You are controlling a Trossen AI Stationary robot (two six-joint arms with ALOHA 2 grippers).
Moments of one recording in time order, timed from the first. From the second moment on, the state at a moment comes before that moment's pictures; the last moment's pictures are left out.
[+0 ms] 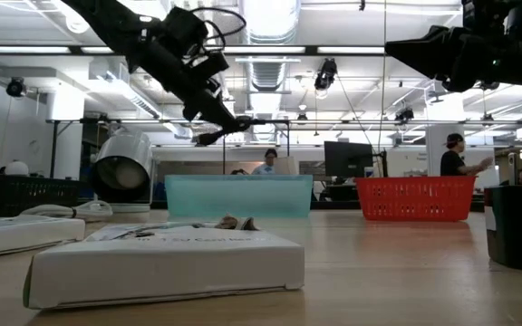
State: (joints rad) left arm 0.45 1.43 0.93 -0.01 0.00 0.58; right arm -0.12 0.76 0.07 0.92 0.03 -0.58
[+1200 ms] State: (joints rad) left arm 0.50 1.55 0.96 -0.01 0.06 0.51; right arm -0.12 0.76 0.07 0.92 0.03 -0.59
